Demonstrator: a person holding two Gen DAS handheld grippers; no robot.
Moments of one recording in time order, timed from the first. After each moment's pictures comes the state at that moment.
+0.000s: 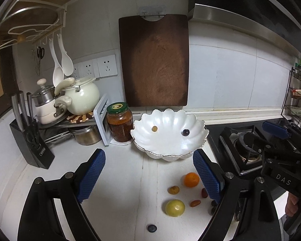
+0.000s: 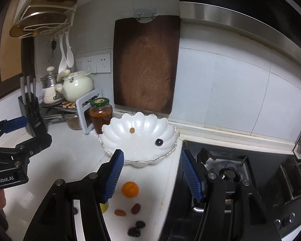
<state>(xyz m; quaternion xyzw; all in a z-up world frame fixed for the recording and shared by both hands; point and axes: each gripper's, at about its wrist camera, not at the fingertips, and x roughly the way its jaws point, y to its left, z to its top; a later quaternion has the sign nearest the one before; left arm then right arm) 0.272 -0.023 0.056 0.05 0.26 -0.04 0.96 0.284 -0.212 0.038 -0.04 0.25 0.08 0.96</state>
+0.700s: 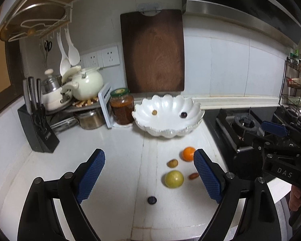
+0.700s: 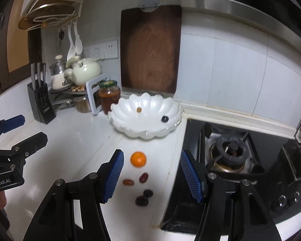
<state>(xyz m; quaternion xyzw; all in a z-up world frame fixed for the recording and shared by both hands) 0.210 -0.021 0.021 0.05 0.27 -0.03 0.96 0.232 -0.219 0.005 -0.03 0.29 0.09 0.95</state>
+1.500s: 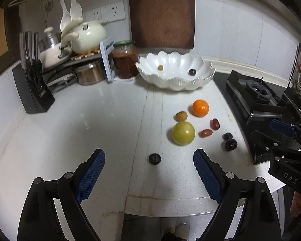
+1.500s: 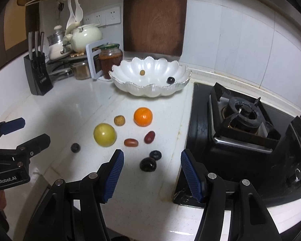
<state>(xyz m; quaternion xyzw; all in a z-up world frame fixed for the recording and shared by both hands) 0.215 -0.009 -0.067 0.03 0.38 -0.01 0.92 0.225 -0.203 -0.069 -0.04 0.37 0.09 0.92</state>
